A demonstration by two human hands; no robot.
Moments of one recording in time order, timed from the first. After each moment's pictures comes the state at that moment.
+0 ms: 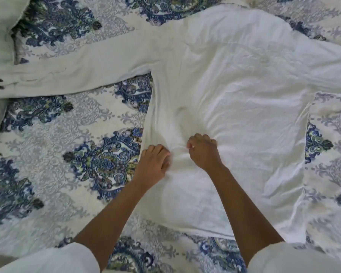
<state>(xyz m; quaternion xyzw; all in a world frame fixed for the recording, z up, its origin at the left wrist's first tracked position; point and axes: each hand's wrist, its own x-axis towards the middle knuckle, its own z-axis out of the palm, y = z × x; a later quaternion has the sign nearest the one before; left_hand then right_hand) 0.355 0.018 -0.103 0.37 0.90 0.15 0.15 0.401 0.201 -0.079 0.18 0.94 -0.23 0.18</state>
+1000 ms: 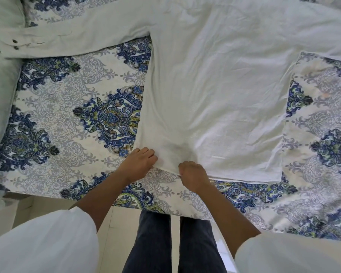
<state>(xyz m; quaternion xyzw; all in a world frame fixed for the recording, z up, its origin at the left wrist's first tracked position) 0.455 -0.071 -0.056 0.55 0.81 -0.03 0.21 0.579 0.108 -0.062 0.04 0.91 -0.19 0.35</state>
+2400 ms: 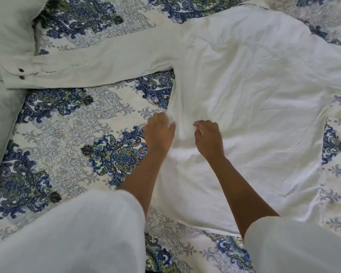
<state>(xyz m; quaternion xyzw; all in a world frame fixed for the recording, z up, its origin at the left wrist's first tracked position) 0.286 0.034 -0.086 0.13 0.97 0.15 0.13 0.366 0.158 -0.083 0.26 0.91 -0.32 0.03</state>
